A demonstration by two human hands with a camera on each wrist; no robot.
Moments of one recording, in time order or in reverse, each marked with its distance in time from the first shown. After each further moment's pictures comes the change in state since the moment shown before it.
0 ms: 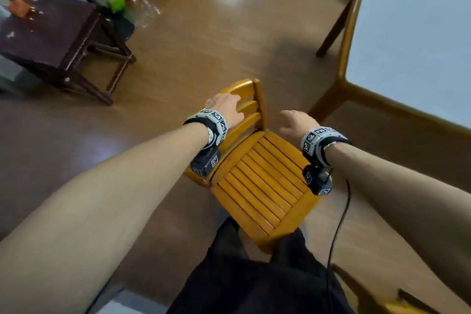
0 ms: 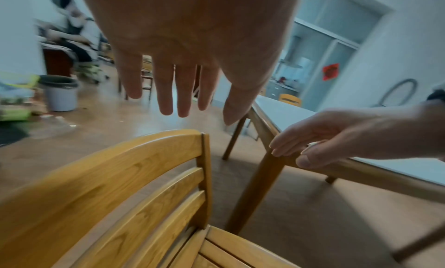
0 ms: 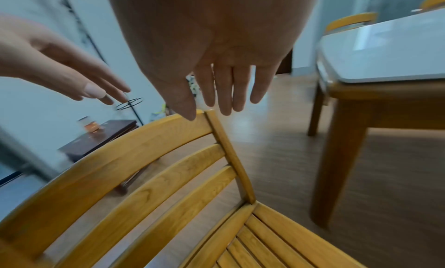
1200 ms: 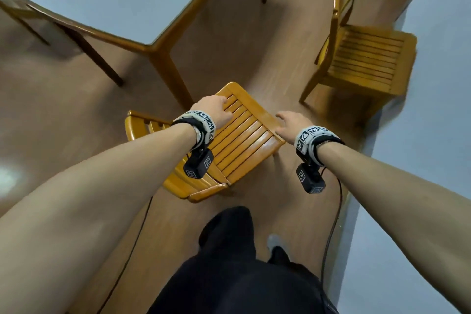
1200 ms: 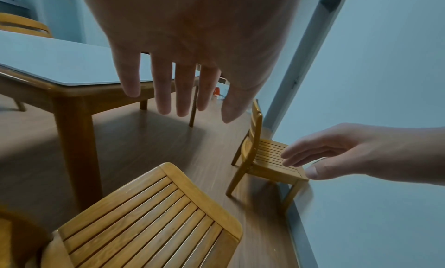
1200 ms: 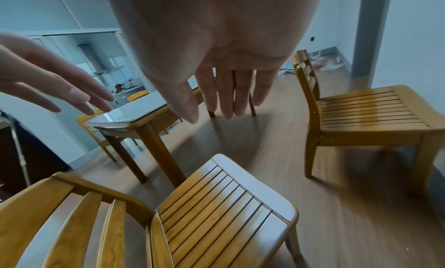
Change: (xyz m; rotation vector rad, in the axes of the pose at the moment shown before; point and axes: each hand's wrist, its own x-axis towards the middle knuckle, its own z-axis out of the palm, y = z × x) left_hand -0.109 0.009 0.030 0.561 -0.253 1.203; right_hand -0.262 -0.229 0.199 0.758 0.482 1.256
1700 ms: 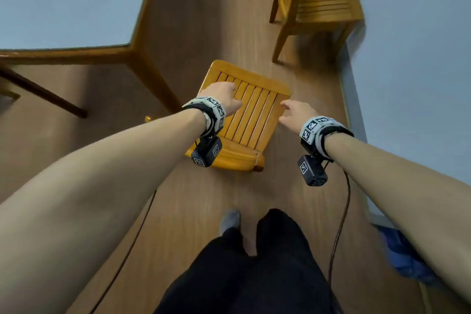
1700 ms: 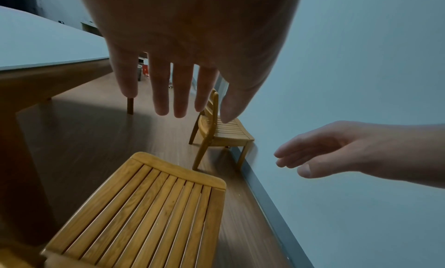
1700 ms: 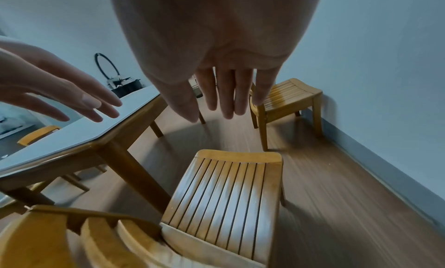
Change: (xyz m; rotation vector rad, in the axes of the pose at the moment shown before) left_hand -0.019 -0.145 -0.014 0.134 -0.120 0.445; right_hand -0.076 -0.166 0.128 0.223 0.178 0.416
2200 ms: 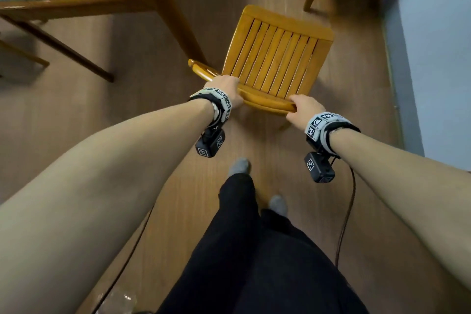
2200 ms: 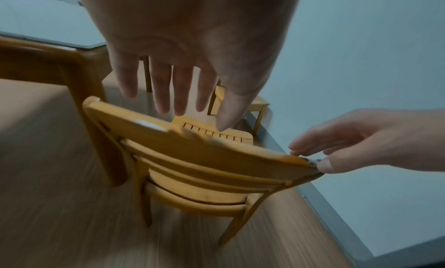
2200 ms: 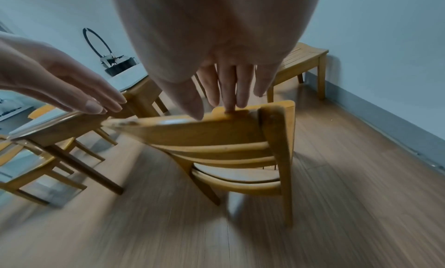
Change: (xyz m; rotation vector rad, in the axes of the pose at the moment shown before) left_hand -0.090 -0.148 0.080 0.131 -0.144 -0.008; right_hand -0.087 -0.090 0.160 -0.019 -0.086 0.024
